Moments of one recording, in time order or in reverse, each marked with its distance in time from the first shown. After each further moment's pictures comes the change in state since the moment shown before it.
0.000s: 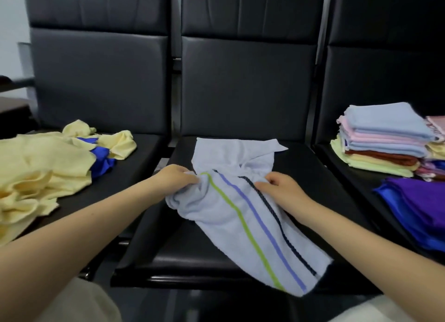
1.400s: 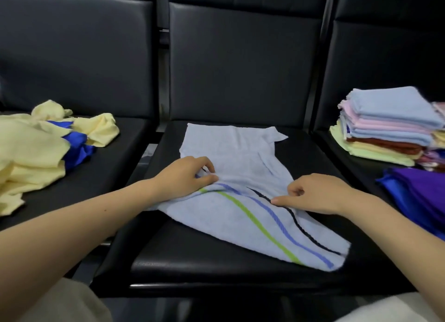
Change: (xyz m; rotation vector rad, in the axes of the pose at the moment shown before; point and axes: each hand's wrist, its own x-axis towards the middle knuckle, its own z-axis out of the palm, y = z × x) left_hand 0.035 -0.013 0.029 0.439 -0.035 0.515; right_hand 0.009 0.020 -0.054 -0.965 -0.272 -0.010
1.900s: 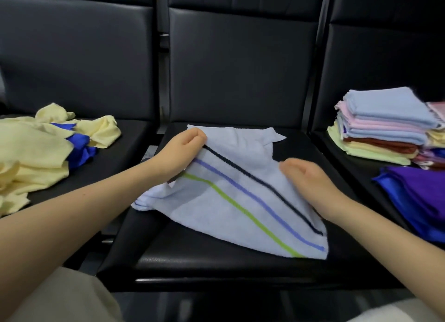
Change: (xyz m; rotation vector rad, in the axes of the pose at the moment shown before) left_hand 0.000 0.031 -0.034 -0.580 0.229 -0.119; right_hand -0.019 -0.028 0.004 1.018 0.352 -0.073
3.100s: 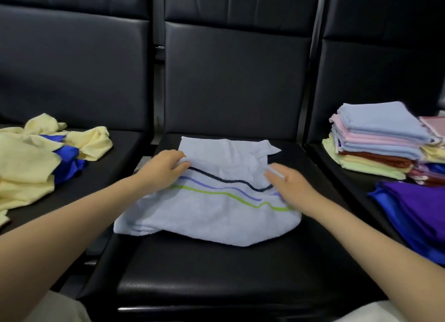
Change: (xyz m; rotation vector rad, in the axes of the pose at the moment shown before) left_hand 0.032 -0.058 -0.016 0.609 -0.035 0.048; right_hand 0.055 0.034 0.001 -0.194 -0.020 -0.062
